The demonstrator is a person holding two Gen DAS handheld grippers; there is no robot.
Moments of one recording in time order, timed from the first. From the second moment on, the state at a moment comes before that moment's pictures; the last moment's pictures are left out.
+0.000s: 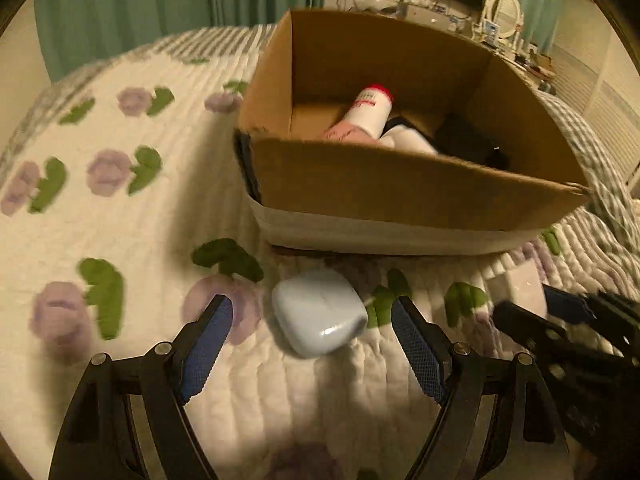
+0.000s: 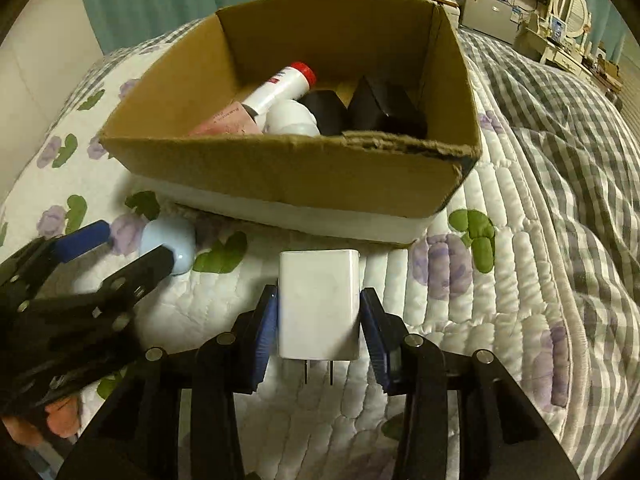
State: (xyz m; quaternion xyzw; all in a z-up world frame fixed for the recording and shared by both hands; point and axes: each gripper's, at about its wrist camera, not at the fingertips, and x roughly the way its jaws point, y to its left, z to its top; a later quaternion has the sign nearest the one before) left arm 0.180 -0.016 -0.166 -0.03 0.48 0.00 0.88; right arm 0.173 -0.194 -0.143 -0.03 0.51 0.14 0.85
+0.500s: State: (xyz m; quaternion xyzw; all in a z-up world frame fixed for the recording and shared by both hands) left arm 0.165 -0.031 -0.164 0.01 0.48 -0.01 0.88; right arm 0.177 -0.188 -0.137 -0.03 0.50 0.14 0.85
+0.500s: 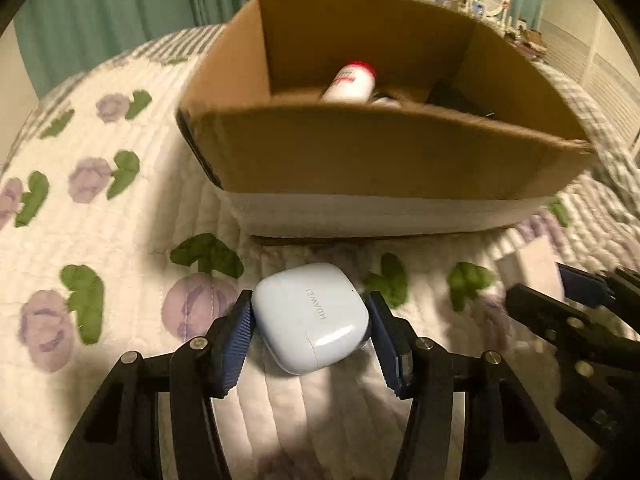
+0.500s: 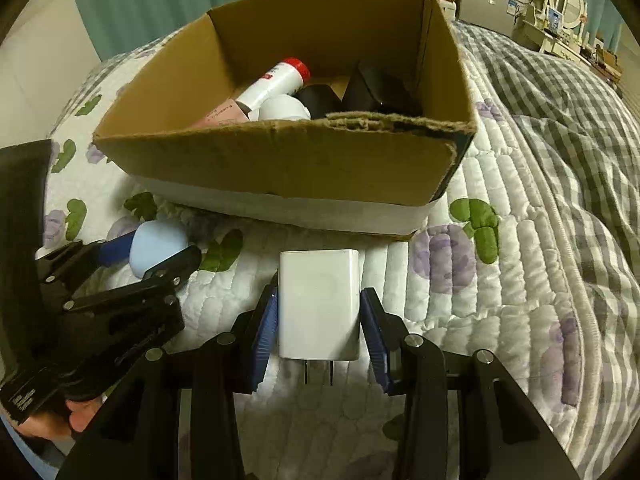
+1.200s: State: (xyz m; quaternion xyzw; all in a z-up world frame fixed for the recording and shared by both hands) left arm 0.086 -0.038 -0.022 0.02 0.36 -0.04 0.93; right arm 0.095 -0.187 0.011 -0.05 0.37 0.14 0.92
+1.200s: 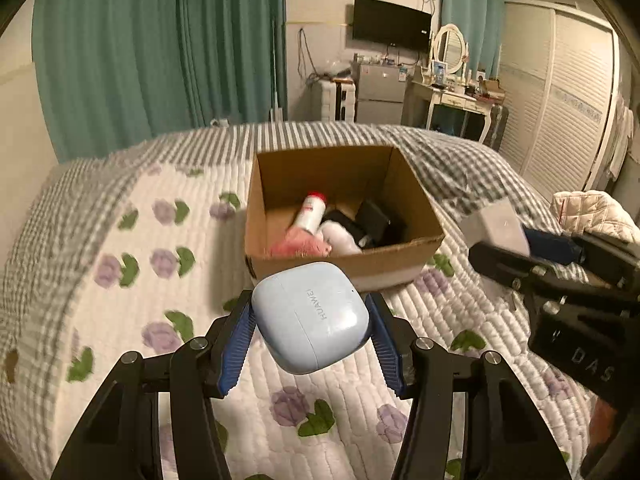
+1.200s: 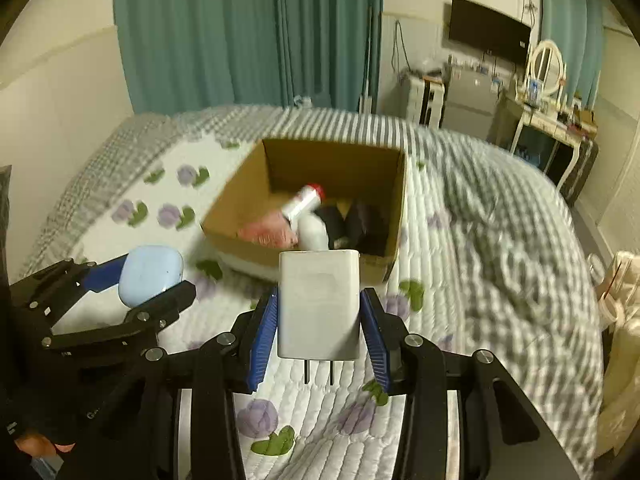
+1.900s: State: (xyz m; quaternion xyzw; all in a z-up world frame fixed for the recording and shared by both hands) left arm 0.213 -0.035 -0.002 0.03 0.32 -0.06 0.95; right arm 0.223 -0.184 0.045 -0.06 0.34 0.16 0.92
